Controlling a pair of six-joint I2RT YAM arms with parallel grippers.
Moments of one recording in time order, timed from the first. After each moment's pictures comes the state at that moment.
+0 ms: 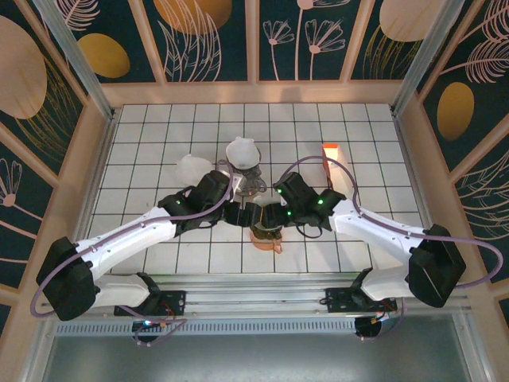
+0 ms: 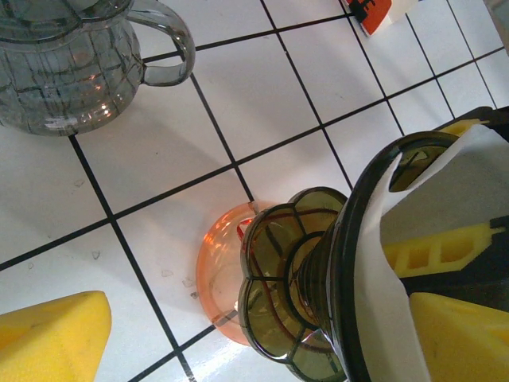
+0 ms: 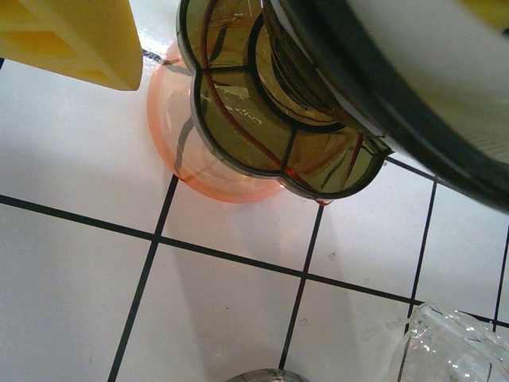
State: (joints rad) left arm -0.82 1.28 0.89 -0.40 0.15 -0.54; right arm 0.85 1.32 0.90 -0.59 -0.07 0.59
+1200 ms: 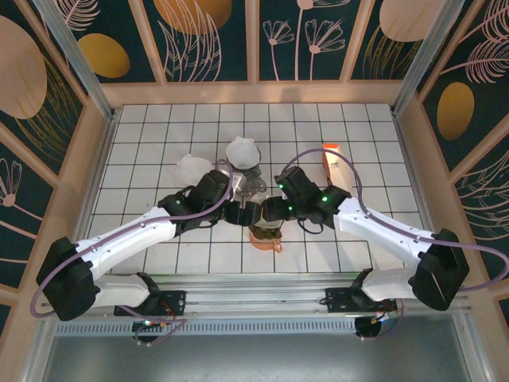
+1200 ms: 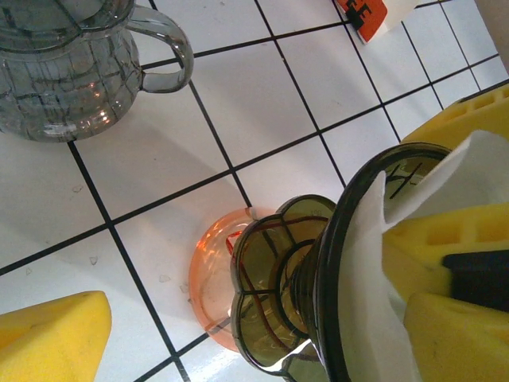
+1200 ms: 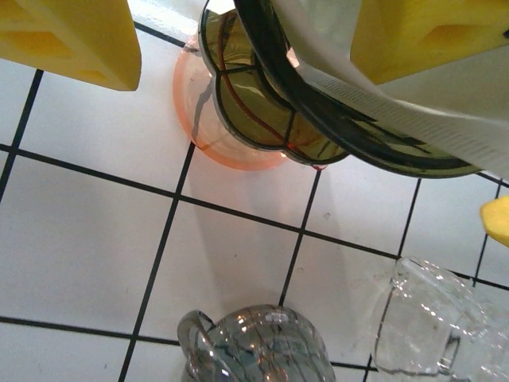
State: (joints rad) left arm -0.82 1.28 0.89 -0.39 0.15 -0.54; right arm 0.85 1.28 0.98 -0.64 0.01 0.57
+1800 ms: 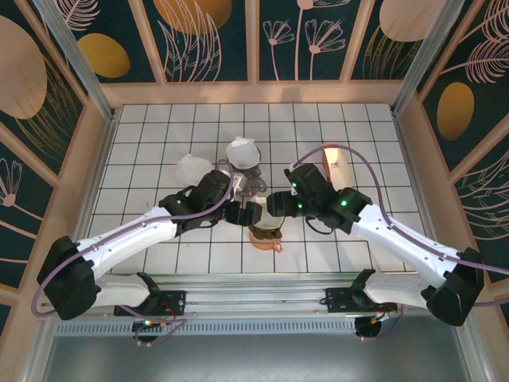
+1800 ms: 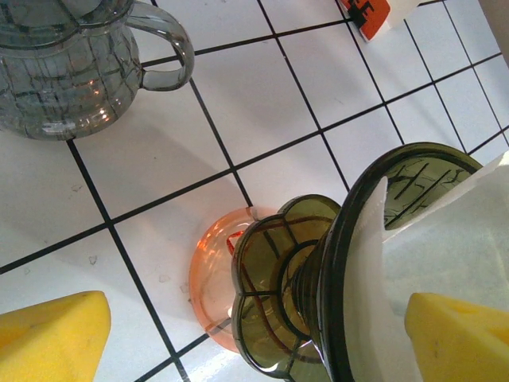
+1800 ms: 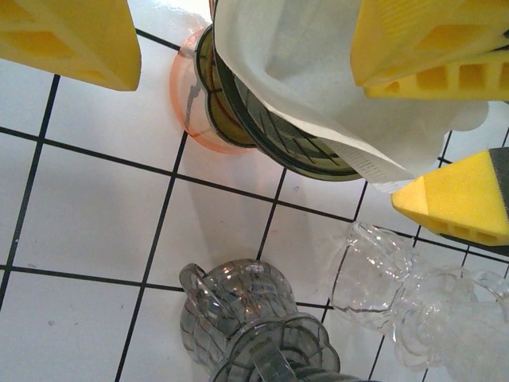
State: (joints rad) left arm -0.82 1.29 0.89 -0.39 0.15 -0.54; right arm 0.85 1.14 1.00 -0.69 0.04 0.59
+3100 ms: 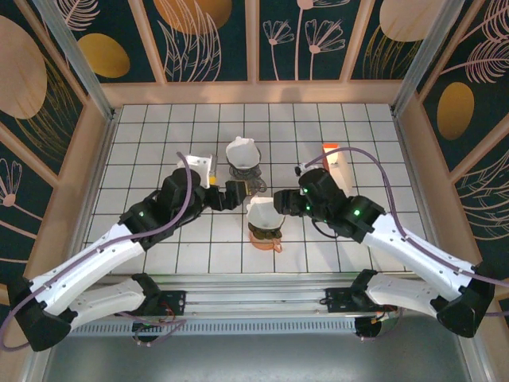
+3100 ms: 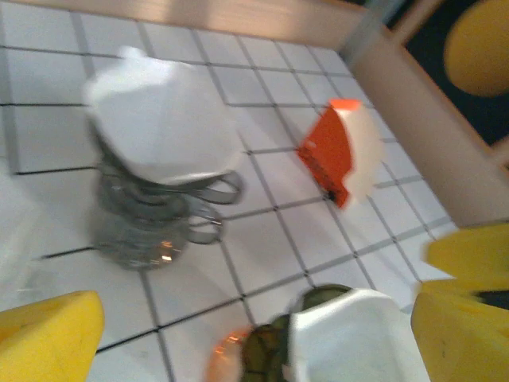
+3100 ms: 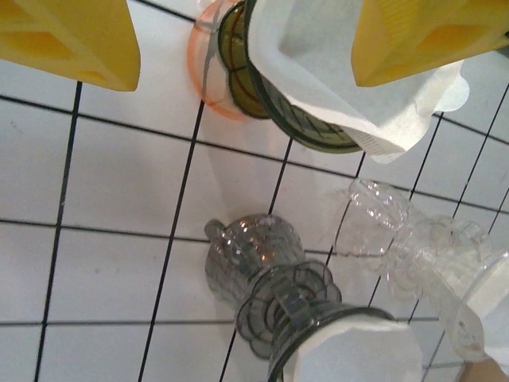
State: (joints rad) left arm -0.82 0.97 0.90 -0.38 -0.16 -0.57; right arm 0.86 1.01 0.93 -0.62 0.16 0.60
